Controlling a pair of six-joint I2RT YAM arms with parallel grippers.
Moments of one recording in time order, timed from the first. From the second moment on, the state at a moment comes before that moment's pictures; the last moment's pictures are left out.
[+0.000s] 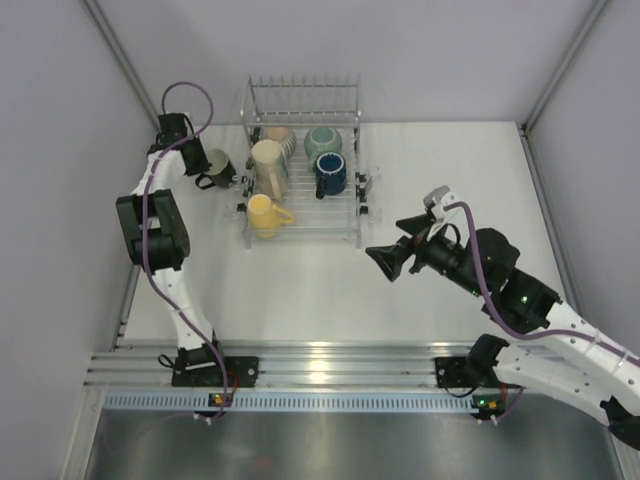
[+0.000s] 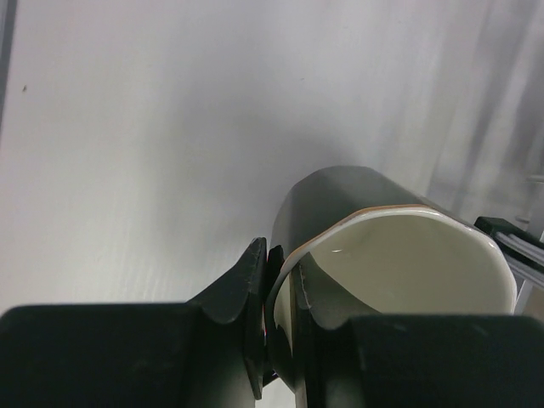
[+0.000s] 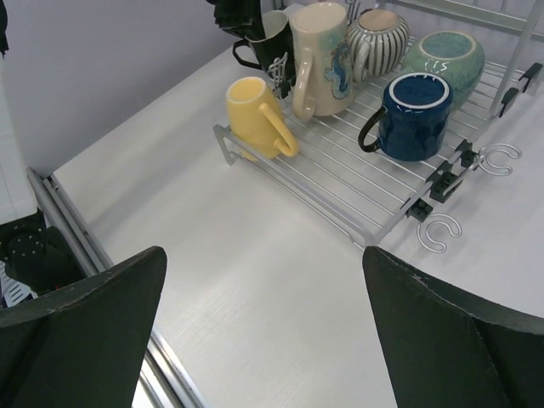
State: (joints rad) left arm 0.18 2.13 1.76 -0.42 0.08 -0.15; right arm 0.89 0.70 0.80 -0.19 0.05 0.19
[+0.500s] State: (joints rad) left arm 0.21 1.81 1.71 -0.45 0.12 -0.45; right arm 0.89 0.76 0.80 -0.18 0.07 0.21
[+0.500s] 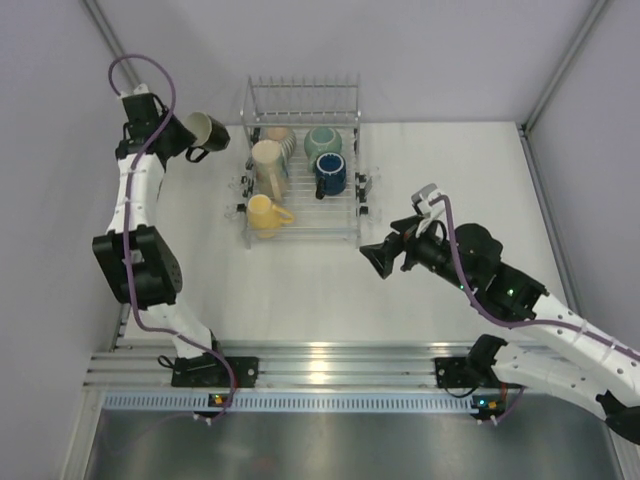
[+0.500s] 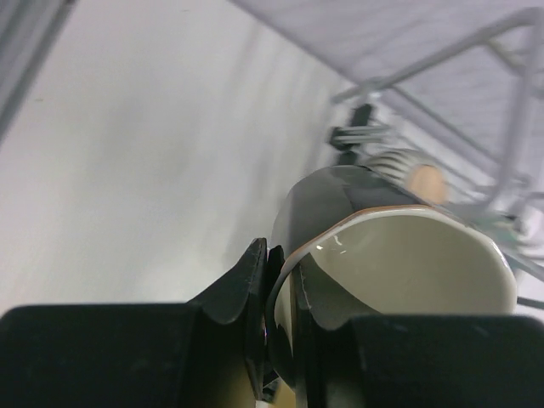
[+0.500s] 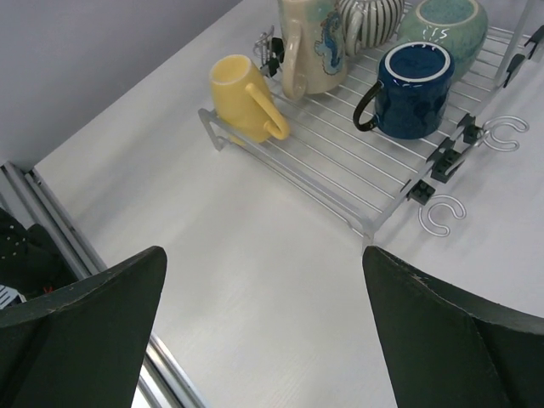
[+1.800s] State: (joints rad) left arm -0.34 1.35 0.67 1.15 0.58 -1.73; right arm 0.89 0.98 0.66 0.46 -0.28 0.34
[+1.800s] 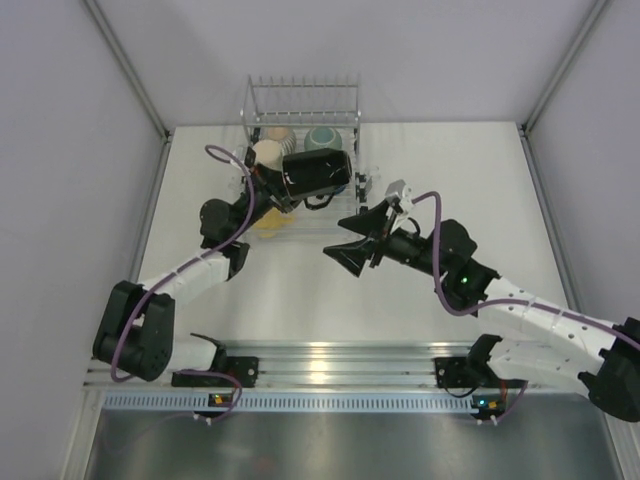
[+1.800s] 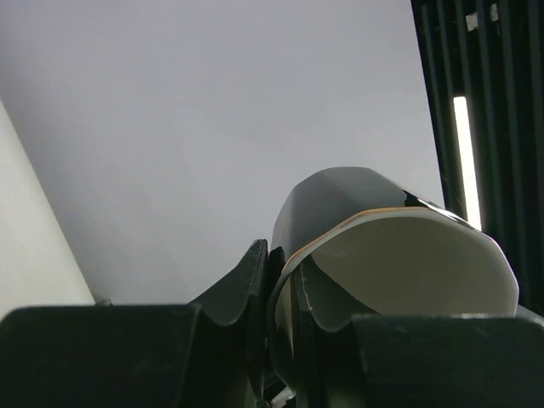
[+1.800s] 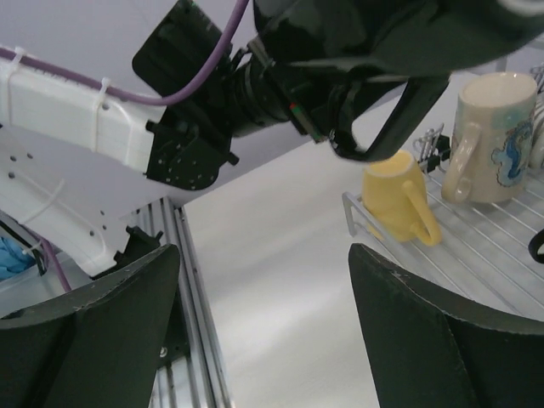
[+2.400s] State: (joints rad) left arm -0.41 1.23 0.54 1.22 0.48 -1.89; right arm 0.84 1.25 0.98 0.43 -0.44 0.32
